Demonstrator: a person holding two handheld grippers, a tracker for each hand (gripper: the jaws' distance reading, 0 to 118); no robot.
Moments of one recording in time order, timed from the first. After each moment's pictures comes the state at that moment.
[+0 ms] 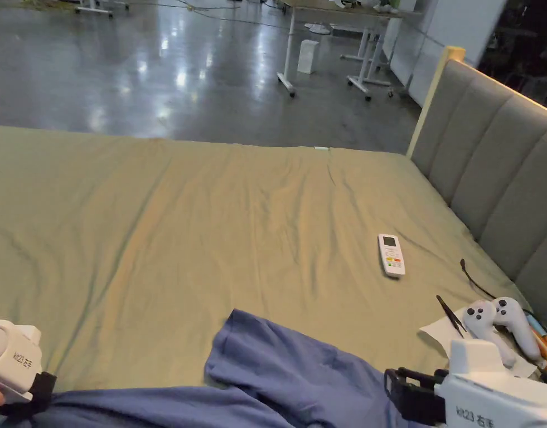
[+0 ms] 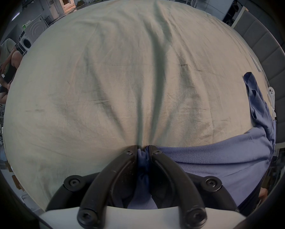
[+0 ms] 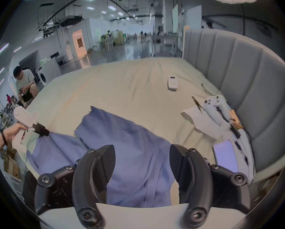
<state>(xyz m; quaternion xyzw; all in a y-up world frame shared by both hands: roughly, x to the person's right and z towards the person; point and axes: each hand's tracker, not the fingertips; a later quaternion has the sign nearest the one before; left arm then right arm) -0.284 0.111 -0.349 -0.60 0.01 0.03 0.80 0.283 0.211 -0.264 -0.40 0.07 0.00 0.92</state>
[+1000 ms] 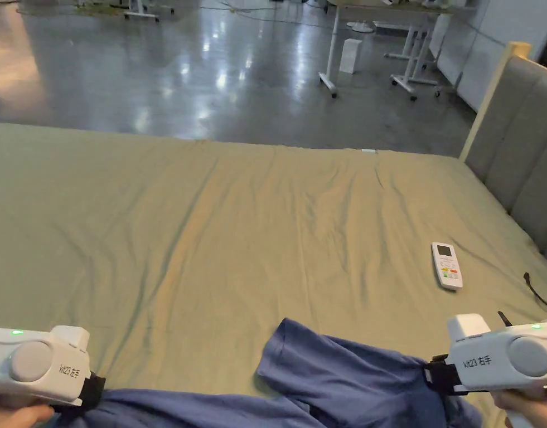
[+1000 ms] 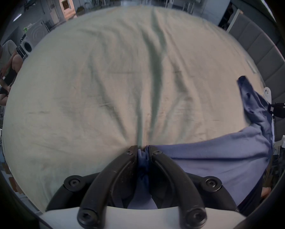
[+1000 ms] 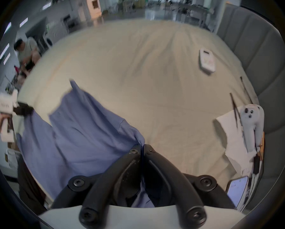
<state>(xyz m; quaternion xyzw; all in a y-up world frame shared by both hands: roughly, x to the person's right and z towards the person) -0.293 0.115 -0.319 -0.55 0.00 0.03 0.84 0.287 0.170 -0.371 -0.50 0.12 0.03 0.86</state>
